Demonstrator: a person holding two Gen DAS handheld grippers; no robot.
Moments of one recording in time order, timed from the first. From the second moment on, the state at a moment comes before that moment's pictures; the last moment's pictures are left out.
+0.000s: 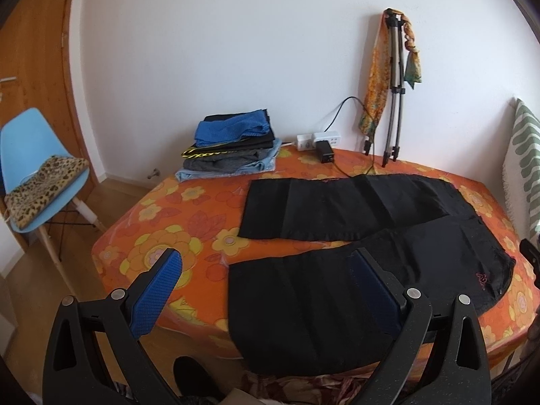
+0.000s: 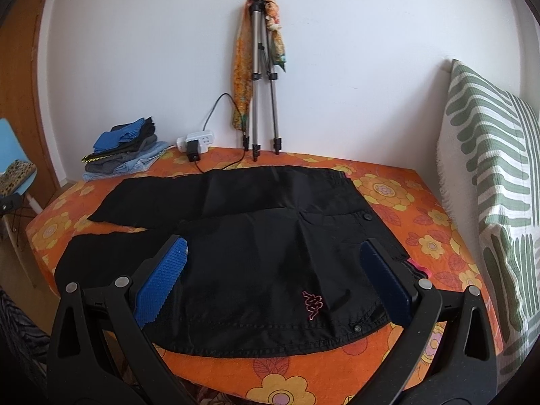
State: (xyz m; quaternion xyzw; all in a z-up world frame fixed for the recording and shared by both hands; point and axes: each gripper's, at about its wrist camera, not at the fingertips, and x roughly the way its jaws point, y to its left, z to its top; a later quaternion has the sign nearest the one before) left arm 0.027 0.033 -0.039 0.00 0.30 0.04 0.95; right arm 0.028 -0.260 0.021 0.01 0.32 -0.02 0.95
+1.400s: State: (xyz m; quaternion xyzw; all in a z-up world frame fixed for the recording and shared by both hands) left arm 0.021 0.071 -0.108 0.09 0.40 -0.06 0.91; right arm 0.035 -0.047 -0.108 -0.28 0.44 0.34 0.78
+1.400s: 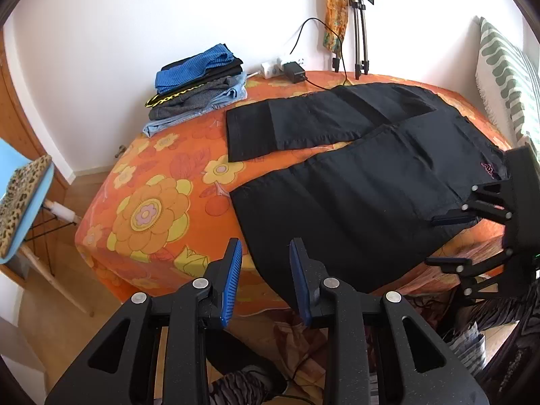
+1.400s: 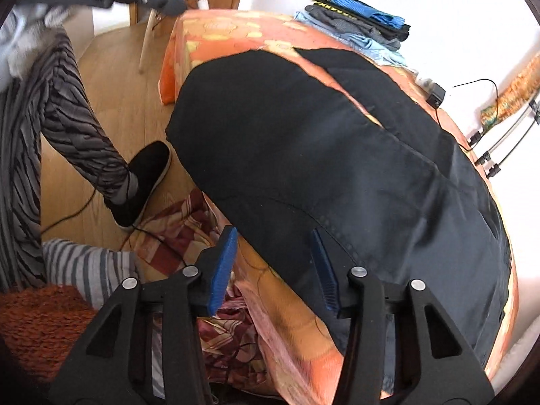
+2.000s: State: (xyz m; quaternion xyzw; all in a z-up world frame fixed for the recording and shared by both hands) left arm 0.024 0.078 -0.113 0.09 0.41 -0.07 0.90; right arm 0.035 -0.031 -0.114 -0.32 0.42 0.34 0.78
